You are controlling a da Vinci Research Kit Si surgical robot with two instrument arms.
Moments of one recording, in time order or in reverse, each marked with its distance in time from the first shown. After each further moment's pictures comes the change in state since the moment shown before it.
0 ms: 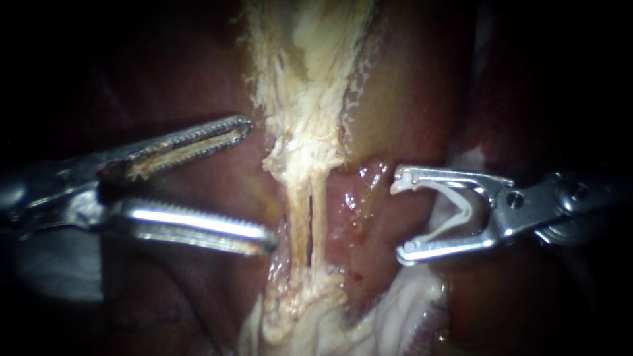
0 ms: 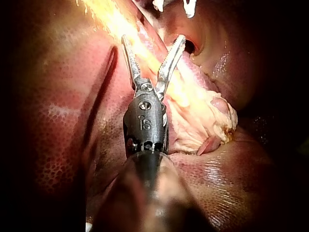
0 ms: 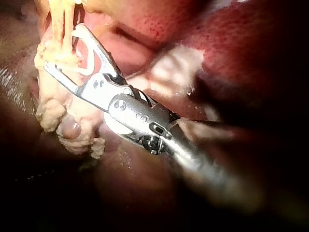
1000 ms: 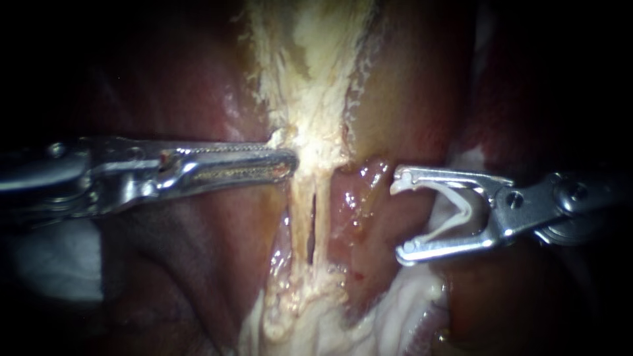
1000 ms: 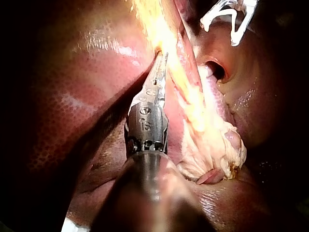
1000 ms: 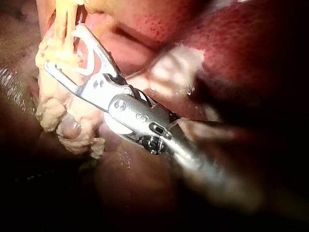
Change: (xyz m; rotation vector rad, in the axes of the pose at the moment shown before) right arm 0.000 0.000 0.000 0.000 0.000 0.000; left arm 0.002 0.004 0.003 -0.122 0.129 -0.209
